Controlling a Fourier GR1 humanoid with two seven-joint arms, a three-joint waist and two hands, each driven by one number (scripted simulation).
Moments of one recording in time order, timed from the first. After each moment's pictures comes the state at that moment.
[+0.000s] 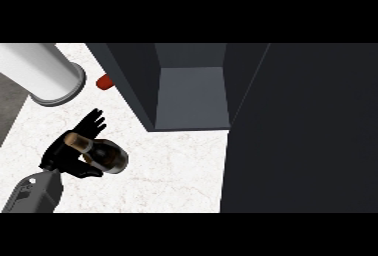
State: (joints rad) left arm -0.29 0.29 0.21 -0.82 0.15 -0.56 -0.18; right arm 0.13 -0.21 0.38 -2.53 -0.06 -0.06 0.45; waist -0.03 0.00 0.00
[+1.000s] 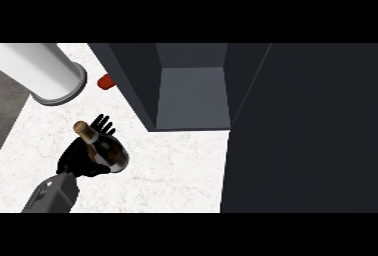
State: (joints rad) left arm -0.36 0.22 0.30 -0.58 0.23 -0.59 -0.26; right arm 0.12 -0.21 0.37 -2.52 -0.07 -0.05 0.46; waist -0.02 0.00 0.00
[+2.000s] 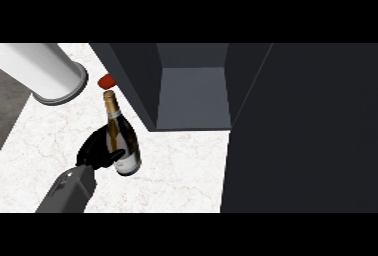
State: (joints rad) left arm -0.44 0.16 0.28 -0.50 0.22 -0.56 -0.34; right arm 0.10 -0.21 0.37 -2.52 -0.06 -0.06 0.48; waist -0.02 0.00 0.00
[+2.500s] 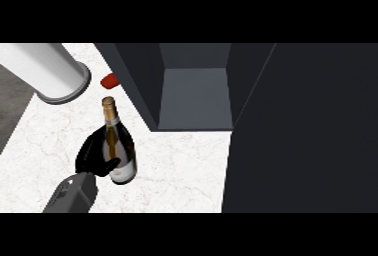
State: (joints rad) left arm -0.36 0.12 0.27 -0.62 0.20 -0.47 -0.49; right arm 0.12 -0.21 0.35 -2.52 -0.07 -0.05 0.45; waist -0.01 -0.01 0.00
